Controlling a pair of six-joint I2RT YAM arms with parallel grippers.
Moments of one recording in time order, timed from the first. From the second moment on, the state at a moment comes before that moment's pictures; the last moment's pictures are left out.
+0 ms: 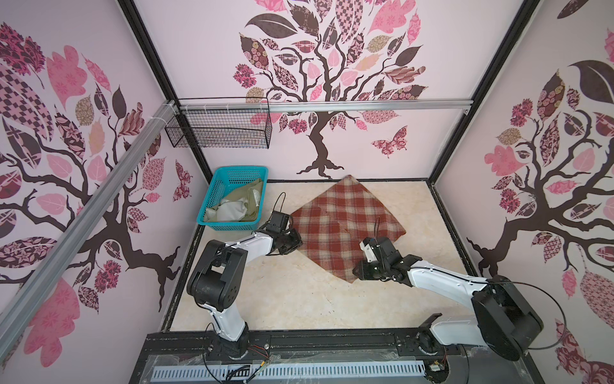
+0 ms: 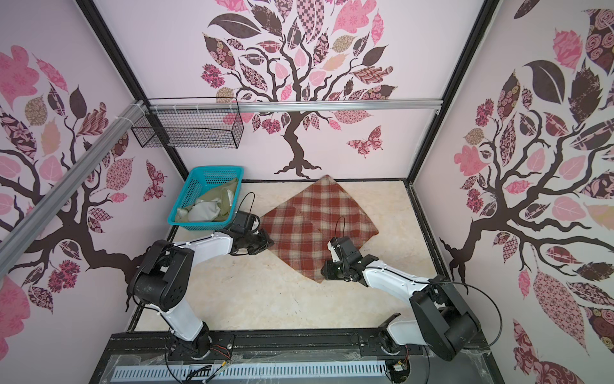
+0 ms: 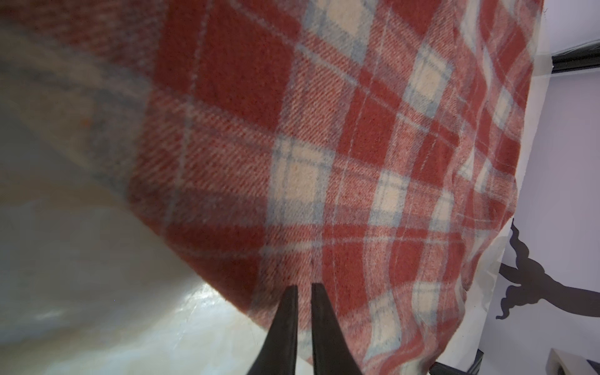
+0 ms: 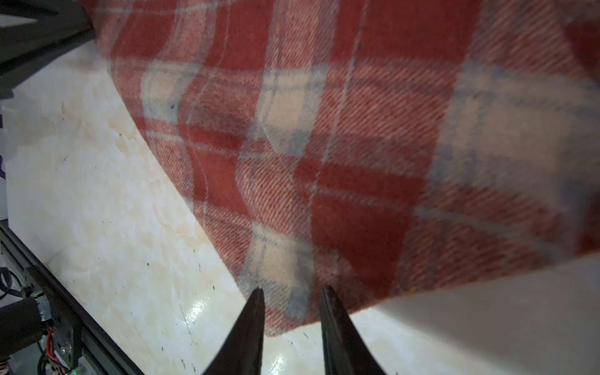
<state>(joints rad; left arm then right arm) -0.35 1.75 0.95 -0.17 0.33 -0.77 0.56 1.34 0.58 -0.24 -0.25 0.54</state>
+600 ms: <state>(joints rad) -0.58 1.75 0.86 -0.12 0.30 -0.84 0.56 1.20 0.58 -0.39 -0.20 0.56</state>
